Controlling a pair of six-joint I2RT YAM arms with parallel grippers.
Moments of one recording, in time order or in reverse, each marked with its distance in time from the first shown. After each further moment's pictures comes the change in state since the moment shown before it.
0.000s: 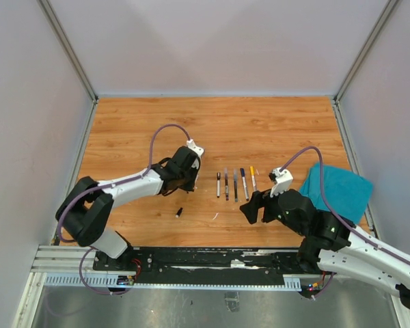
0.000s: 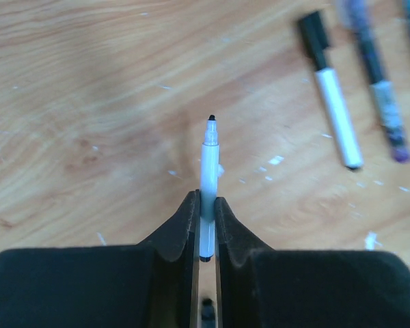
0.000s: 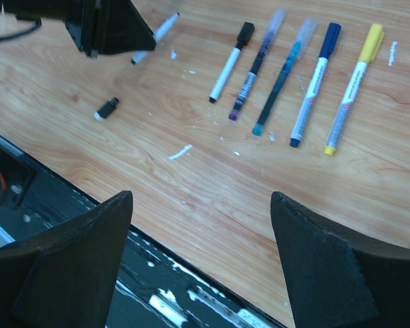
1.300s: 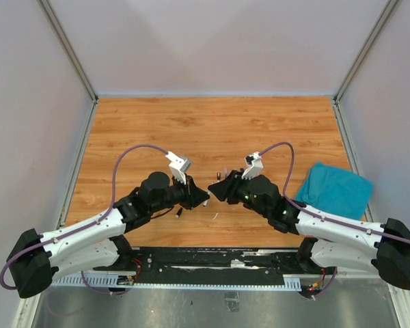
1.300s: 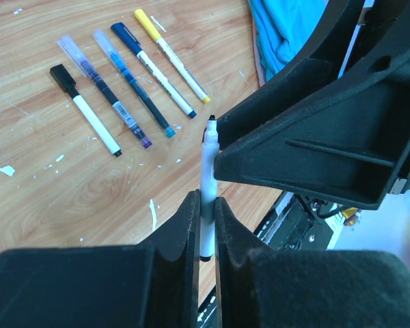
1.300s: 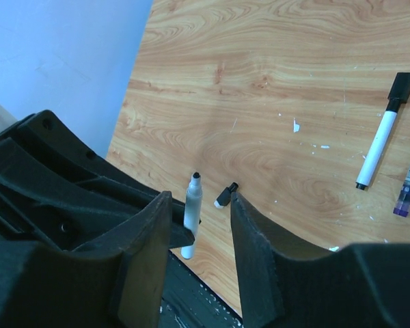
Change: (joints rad) left arm -0.204 -0.637 -0.369 0.356 0.216 -0.342; right arm -0.046 0.488 -0.053 0.796 -0.119 0.333
